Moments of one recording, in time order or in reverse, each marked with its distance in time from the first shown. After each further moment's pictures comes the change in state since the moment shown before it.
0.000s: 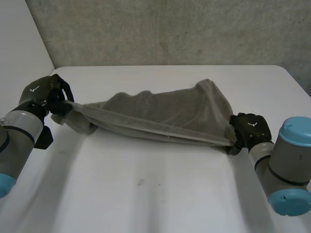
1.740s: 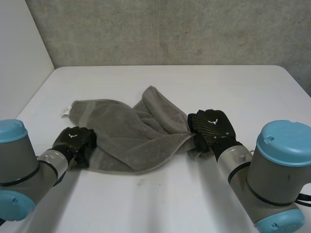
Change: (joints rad) left arm 0.010 -0.309 -0.095 0.061 0.161 0.496; right arm 0.261 -0.159 0.001 0.073 -0.069 0.066; left_hand -0.489 -0.516 -0.516 -0.518 -0.506; right_hand 0.884 0.875 0.866 0.877 0.861
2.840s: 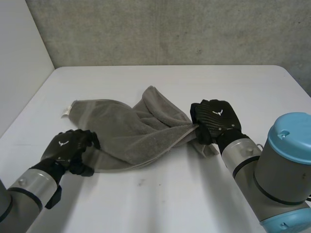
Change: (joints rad) left arm -0.024 0.437 -0.324 0.001 0.034 -0.246; right arm -0.003 -0.074 -0.006 0.024 0.008 0.033; left_hand -0.020 -0.021 -0.019 -0.019 -0.016; right_hand 0.000 0.000 0.000 0.000 0.000
